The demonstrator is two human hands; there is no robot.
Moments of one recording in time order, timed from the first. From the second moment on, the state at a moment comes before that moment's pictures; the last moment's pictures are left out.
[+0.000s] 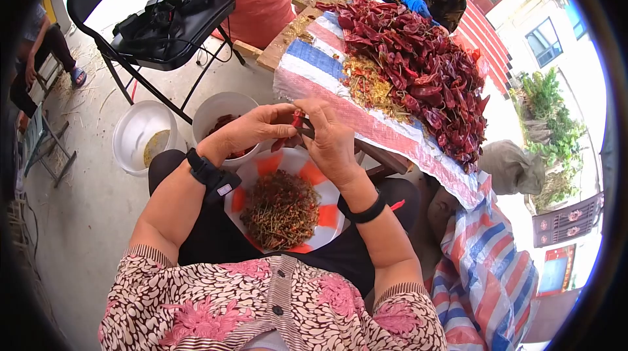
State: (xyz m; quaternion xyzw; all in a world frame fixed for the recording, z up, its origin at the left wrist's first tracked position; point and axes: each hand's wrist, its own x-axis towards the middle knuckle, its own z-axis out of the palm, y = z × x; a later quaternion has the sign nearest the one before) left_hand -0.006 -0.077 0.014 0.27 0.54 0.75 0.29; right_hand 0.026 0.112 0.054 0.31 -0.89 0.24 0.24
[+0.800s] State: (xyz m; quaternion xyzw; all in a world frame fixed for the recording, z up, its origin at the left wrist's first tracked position) left_hand -0.003 -0.067 -0.015 0.28 0.75 0.60 0.07; right_hand 0.024 0.092 0.017 0.26 -0.85 0.37 0.27
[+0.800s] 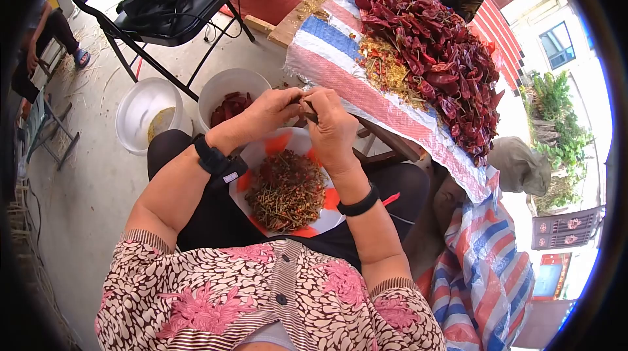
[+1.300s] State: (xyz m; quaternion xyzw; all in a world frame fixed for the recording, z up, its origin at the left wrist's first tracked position) left_hand 0.020 -0.069 0.006 0.32 0.71 0.62 0.05; right_hand 0.028 0.119 0.007 -0.06 -0.38 0.90 -0.20
